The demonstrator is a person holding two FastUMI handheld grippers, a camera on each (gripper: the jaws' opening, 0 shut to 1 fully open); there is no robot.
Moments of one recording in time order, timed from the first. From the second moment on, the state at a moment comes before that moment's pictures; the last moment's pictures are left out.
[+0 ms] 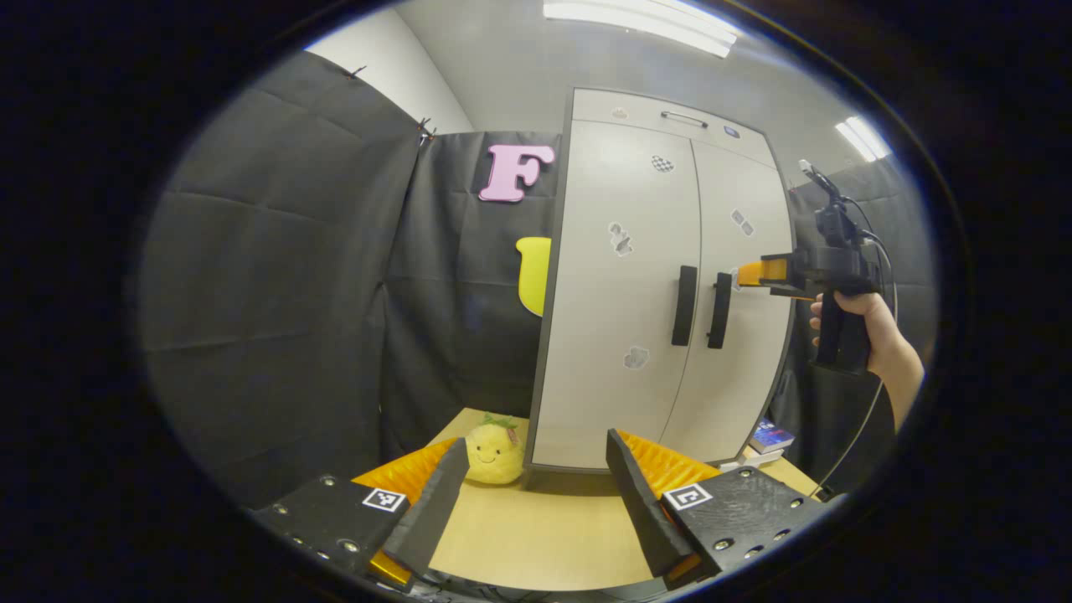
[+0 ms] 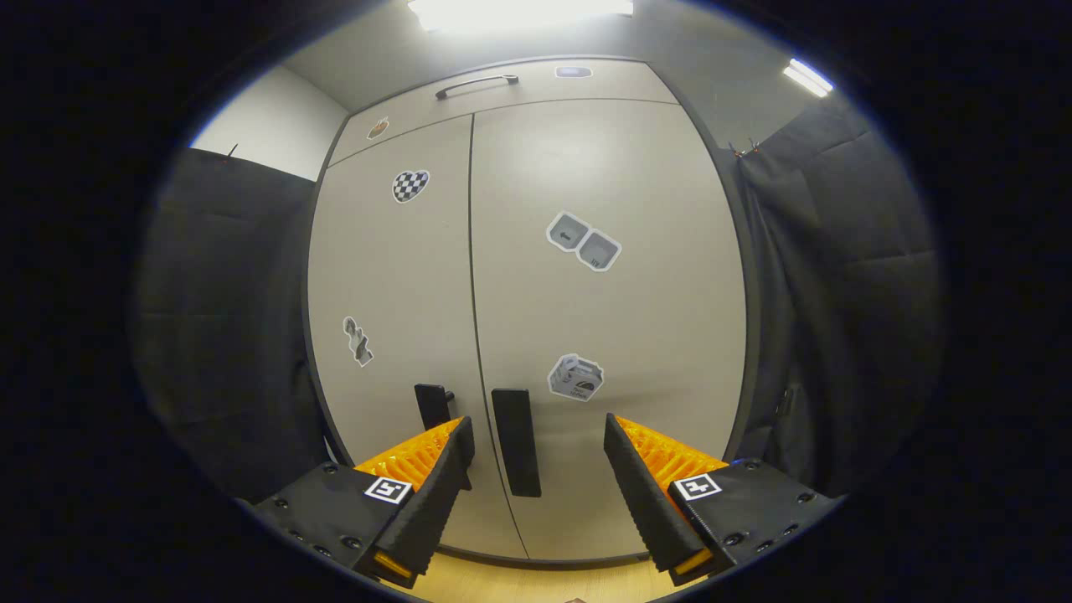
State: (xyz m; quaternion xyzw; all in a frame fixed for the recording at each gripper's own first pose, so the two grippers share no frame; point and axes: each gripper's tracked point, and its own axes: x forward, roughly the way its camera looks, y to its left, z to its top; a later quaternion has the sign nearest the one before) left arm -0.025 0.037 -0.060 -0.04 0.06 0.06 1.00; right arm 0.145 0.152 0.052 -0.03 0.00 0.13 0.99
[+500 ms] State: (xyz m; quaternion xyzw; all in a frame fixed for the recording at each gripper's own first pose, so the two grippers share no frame) left arm 0.001 0.049 -0.092 -0.03 0.09 0.06 0.99; right arm 0.209 0.179 0.006 -0.05 0.04 0.10 0.99
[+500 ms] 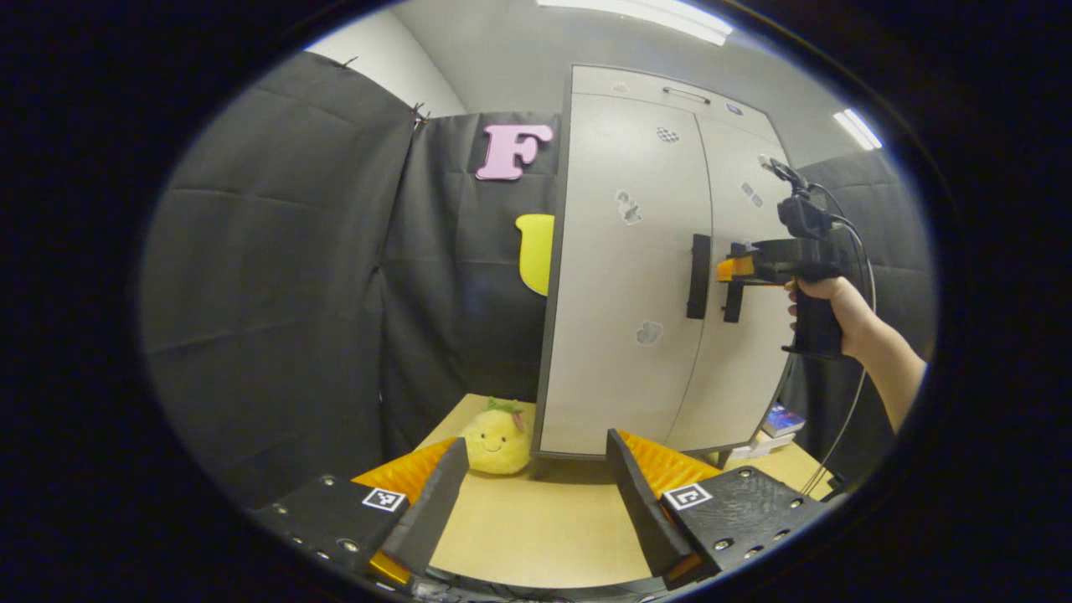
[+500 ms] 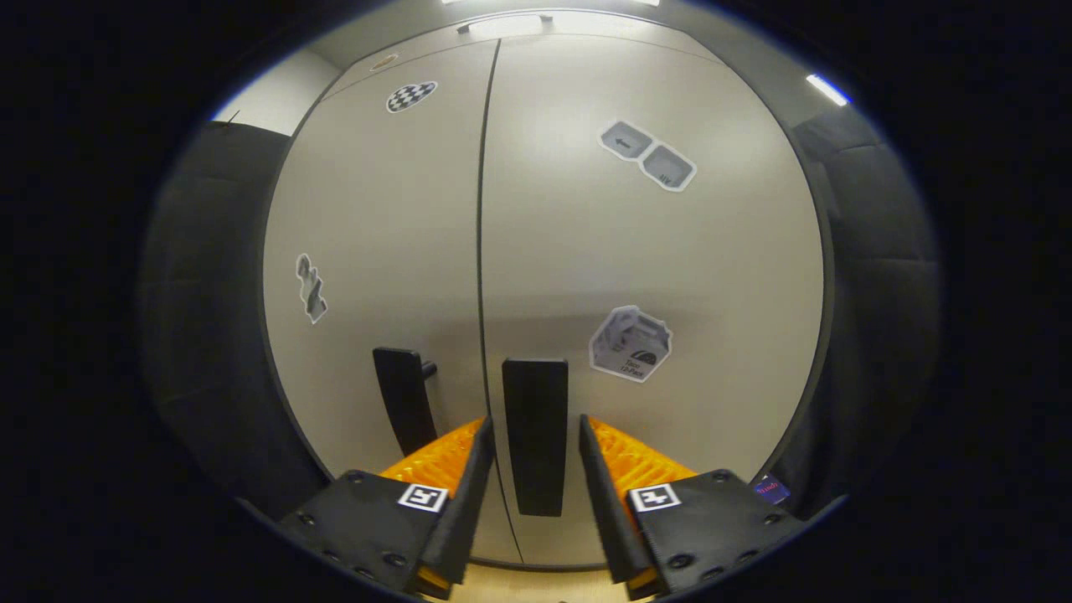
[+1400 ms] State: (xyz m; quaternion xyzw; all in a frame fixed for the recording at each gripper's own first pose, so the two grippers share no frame) left arm -0.026 0.059 -0.087 -0.05 0.09 0.07 0.99; right arm 0.207 0.178 -0.006 -0.05 0.06 0.14 0.99
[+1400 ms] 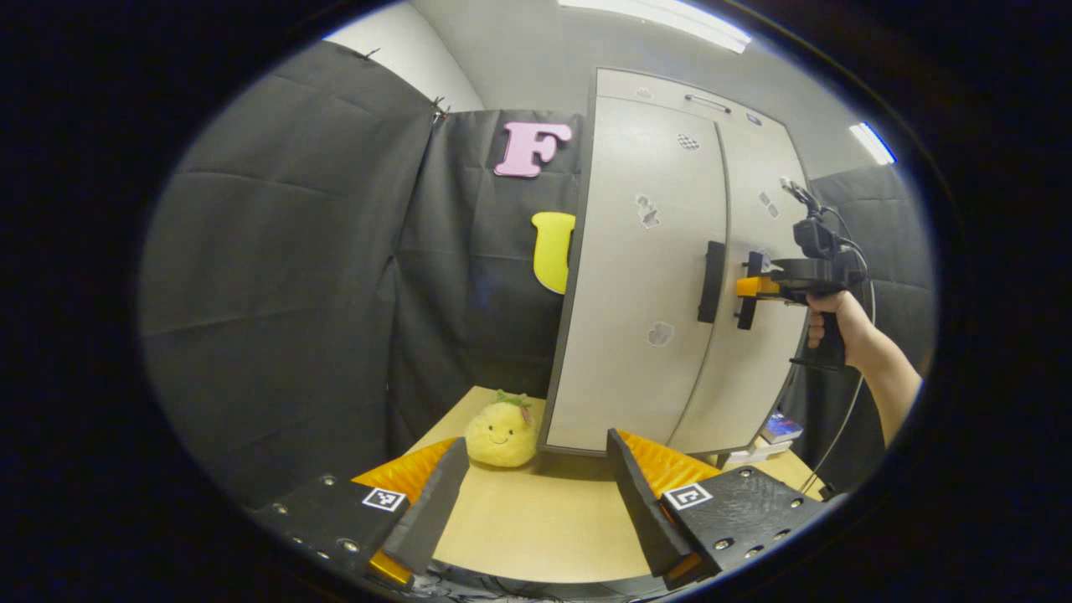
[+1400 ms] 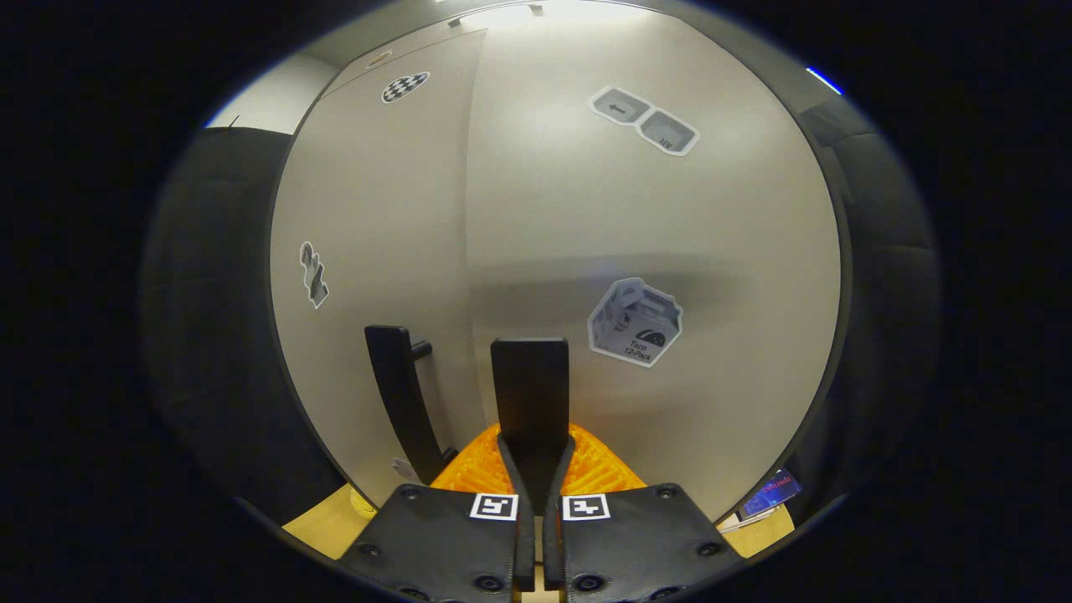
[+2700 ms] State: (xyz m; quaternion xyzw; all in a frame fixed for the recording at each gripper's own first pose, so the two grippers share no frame) left arm -0.081 -0.013 -0.078 -0.03 0.09 0.04 0.99; right arm 0.106 0.110 -0.006 -0.02 0.05 0.19 0.98
